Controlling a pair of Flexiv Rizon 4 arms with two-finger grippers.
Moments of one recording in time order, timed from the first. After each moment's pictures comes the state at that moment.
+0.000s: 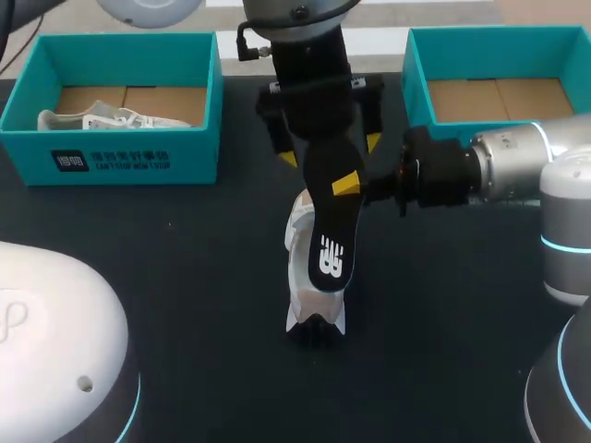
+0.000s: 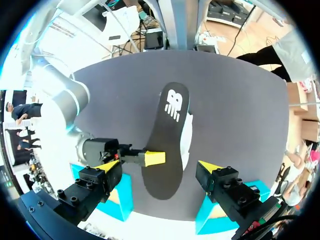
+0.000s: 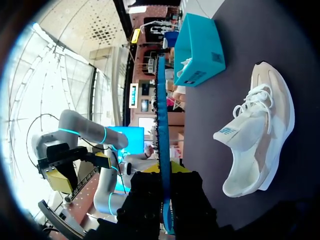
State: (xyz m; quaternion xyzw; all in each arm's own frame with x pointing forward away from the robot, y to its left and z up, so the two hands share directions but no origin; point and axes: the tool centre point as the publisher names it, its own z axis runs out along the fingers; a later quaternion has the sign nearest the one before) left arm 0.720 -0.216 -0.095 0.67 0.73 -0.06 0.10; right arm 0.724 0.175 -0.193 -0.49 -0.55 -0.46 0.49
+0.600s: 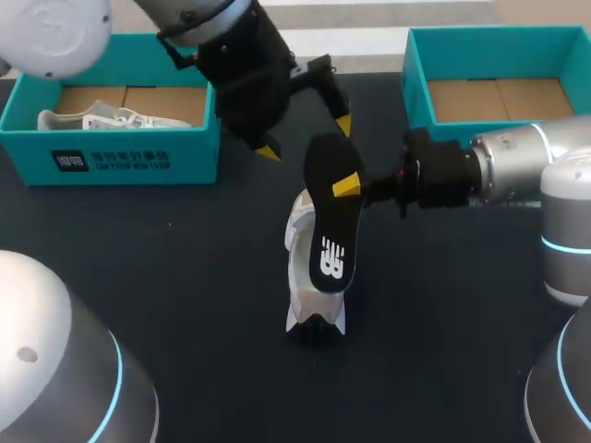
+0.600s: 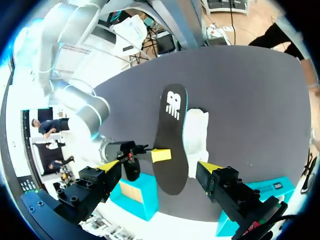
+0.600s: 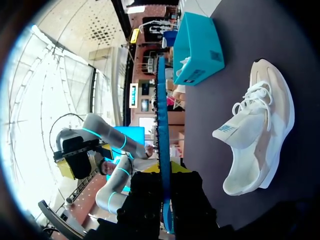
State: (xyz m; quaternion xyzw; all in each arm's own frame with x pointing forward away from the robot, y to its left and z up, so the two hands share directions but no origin) left arm 0.718 -0.190 -0.081 0.70 0.67 -0.16 0.20; right arm 0.722 0.174 -0.194 -0.49 -0.55 -0.46 0.50
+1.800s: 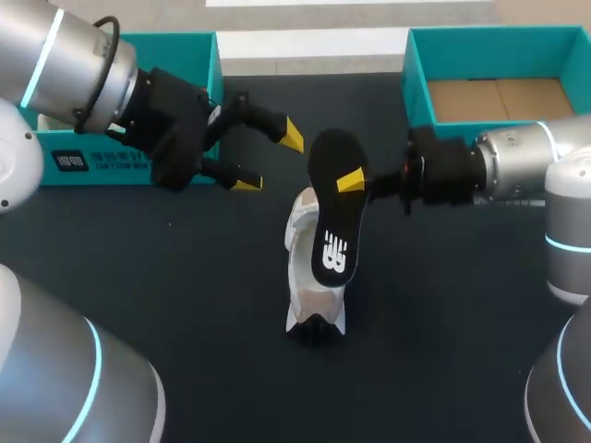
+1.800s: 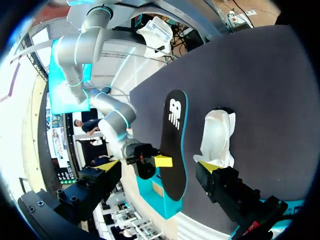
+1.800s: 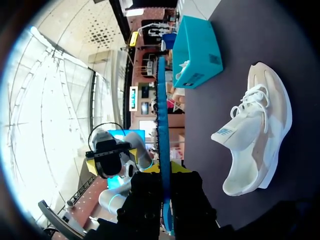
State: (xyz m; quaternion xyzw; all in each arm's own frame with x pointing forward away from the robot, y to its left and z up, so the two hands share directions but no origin) left arm 0.705 -0.154 -0.105 0.64 0.61 -0.31 0.35; right arm 0.728 0.169 -0.193 -0.50 -0.54 -0.46 0.49
